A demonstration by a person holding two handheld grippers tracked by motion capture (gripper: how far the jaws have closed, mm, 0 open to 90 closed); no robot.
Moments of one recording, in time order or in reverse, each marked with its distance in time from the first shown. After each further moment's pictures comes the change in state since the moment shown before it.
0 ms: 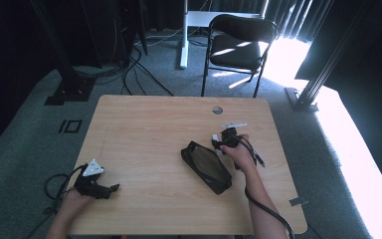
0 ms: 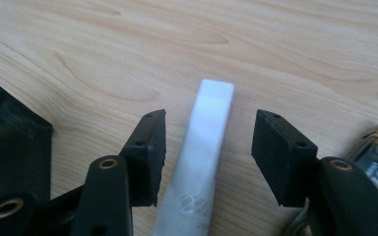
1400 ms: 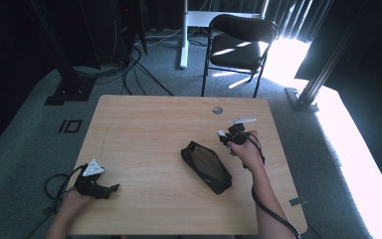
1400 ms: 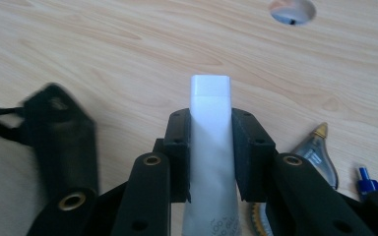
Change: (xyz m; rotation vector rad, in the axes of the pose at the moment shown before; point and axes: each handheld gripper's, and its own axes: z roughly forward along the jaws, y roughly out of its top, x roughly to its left) left arm 0.000 0.000 0.000 0.000 0.000 0.000; right arm 0.003 0.016 -0.058 -0.031 0.012 -0.018
